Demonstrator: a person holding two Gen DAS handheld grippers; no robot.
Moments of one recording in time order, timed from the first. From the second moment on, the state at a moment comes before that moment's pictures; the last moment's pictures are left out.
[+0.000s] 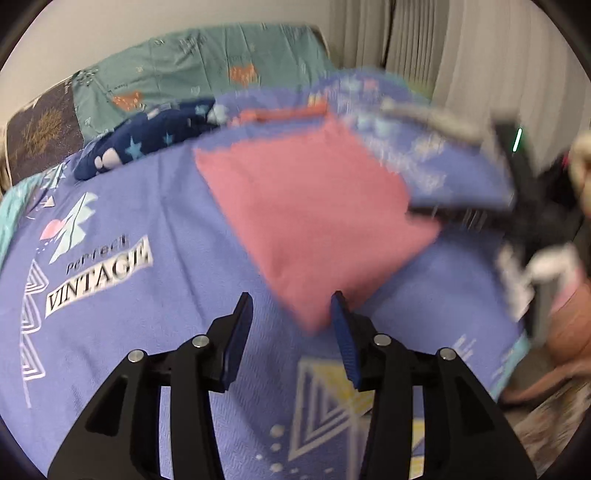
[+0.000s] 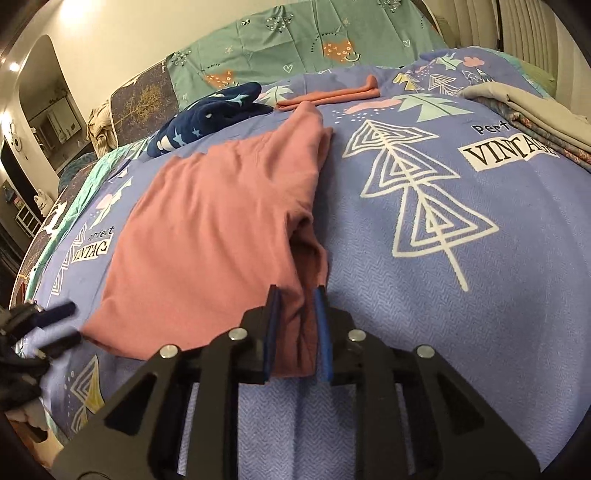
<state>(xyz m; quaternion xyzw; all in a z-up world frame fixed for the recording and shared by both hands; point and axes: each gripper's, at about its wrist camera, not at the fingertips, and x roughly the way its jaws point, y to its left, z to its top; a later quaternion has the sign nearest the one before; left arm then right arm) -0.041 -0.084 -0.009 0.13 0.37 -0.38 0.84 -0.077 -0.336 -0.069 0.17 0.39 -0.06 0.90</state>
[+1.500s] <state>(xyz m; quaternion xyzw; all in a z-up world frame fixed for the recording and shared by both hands) 0.008 -0.117 -0.056 0.06 0.42 -0.36 0.83 0.068 -0.384 -0.004 0.19 0.34 0.04 0.92</state>
